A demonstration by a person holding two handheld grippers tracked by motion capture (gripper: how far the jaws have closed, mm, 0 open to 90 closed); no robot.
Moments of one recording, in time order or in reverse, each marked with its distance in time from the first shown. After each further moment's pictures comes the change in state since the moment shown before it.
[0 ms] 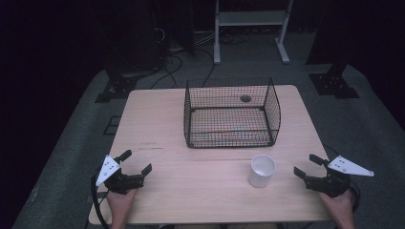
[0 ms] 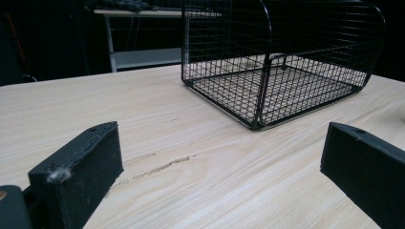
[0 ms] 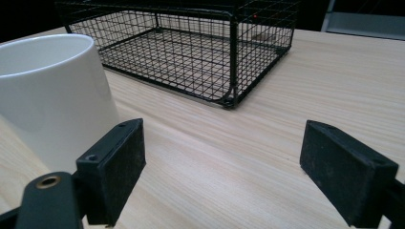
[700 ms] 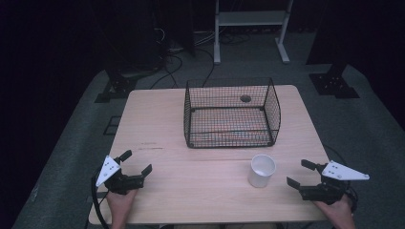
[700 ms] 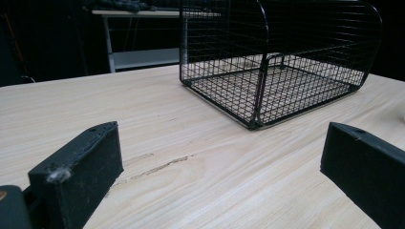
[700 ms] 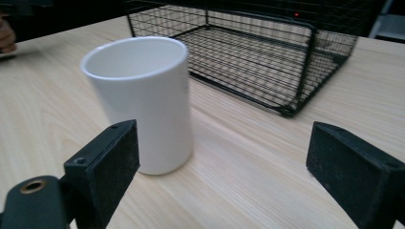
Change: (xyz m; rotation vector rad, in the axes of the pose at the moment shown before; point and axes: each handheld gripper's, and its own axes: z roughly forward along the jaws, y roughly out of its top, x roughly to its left) left arm -0.001 0.000 -0.001 -0.001 -0.008 0.006; right arm 0.033 0.011 -0.006 0.027 0.141 -0.073
